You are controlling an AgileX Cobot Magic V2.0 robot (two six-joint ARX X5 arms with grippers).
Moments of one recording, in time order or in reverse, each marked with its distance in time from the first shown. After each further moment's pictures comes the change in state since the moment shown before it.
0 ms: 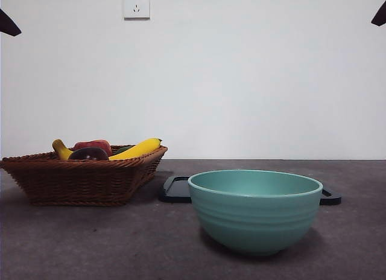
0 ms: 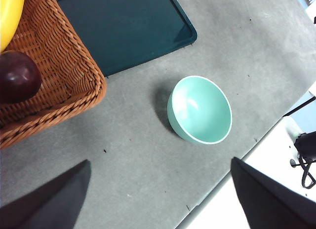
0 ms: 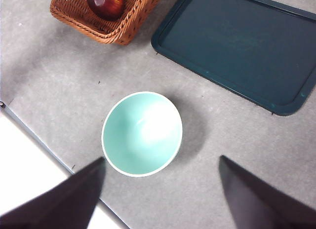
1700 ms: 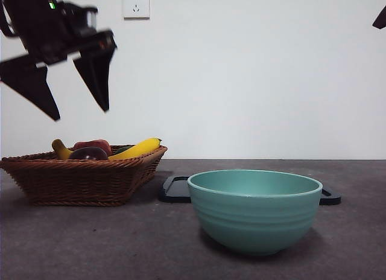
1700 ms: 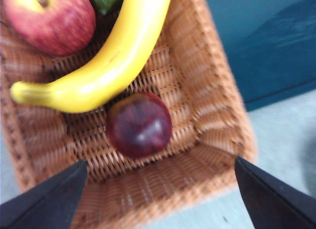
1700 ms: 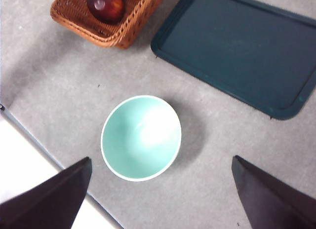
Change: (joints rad) left arm -0.102 0.612 0.245 0.173 -0.504 -0.097; right arm 0.000 0.000 0.000 0.016 0.000 0.000
